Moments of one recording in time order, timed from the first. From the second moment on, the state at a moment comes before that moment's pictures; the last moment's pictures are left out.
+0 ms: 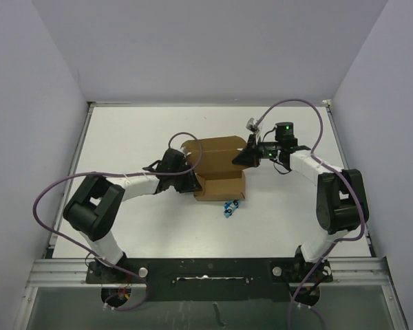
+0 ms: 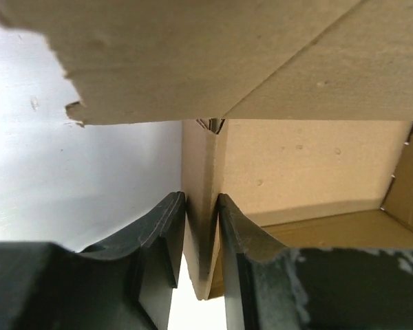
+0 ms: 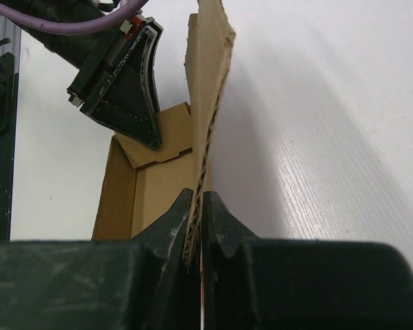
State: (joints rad) left arm -0.56 1.71 0.86 0.00 0.25 -0.79; right arm 0.18 1.70 1.05 -0.04 -1.10 -0.29
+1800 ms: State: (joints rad) left arm -0.60 1.42 0.74 -0.13 0.00 -0.78; right arm 0.20 1.66 1.05 -0.05 -1.11 -0.27
